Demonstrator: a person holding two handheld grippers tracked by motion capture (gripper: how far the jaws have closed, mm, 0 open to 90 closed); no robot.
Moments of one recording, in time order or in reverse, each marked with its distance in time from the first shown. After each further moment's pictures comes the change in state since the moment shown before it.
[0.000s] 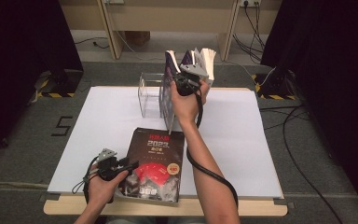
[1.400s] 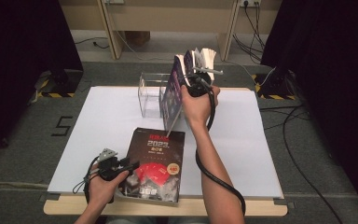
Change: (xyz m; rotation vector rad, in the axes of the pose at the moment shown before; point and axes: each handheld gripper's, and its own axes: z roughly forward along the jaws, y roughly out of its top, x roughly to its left) left arm -0.002 0.001 0.001 0.002 -0.006 0.006; right arm -0.023 0.006 -0.025 0.222 0.039 0.143
